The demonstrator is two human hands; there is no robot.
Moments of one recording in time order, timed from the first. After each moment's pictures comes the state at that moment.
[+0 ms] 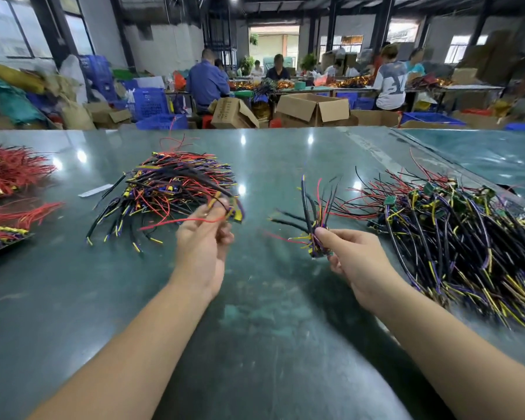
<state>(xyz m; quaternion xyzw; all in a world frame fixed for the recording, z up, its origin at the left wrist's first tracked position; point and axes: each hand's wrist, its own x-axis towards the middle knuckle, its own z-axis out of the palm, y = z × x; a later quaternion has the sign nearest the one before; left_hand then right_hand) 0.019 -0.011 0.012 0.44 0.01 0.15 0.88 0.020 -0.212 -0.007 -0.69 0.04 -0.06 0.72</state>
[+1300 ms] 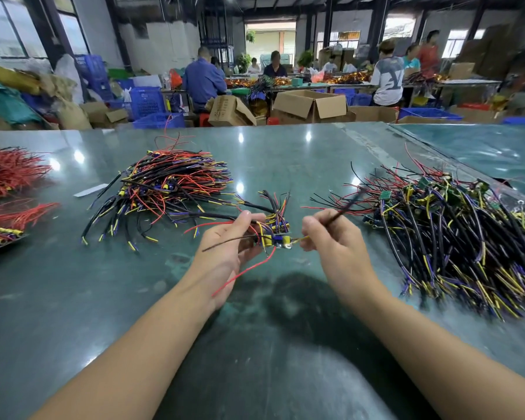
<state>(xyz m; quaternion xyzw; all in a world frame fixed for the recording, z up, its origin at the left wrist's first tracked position) 0.004 -0.033 0.010 0.58 -0.03 0.04 0.81 0.004 -0.190 0.000 -0.68 -0.11 -0.18 0.70</state>
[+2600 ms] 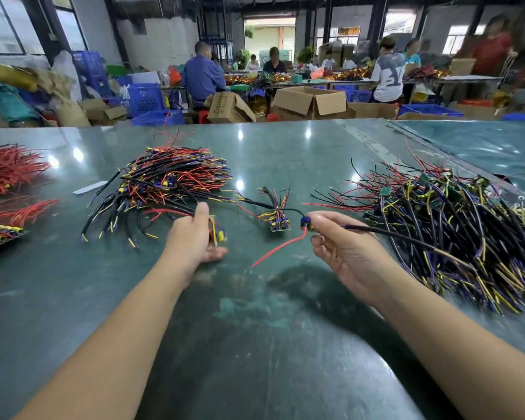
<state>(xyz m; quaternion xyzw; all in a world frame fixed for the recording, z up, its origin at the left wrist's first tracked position) 0.029 0.009 0.015 0.75 0.16 0.09 0.63 0.000 -0.208 0.013 -0.52 -0.03 0.02 0.85</state>
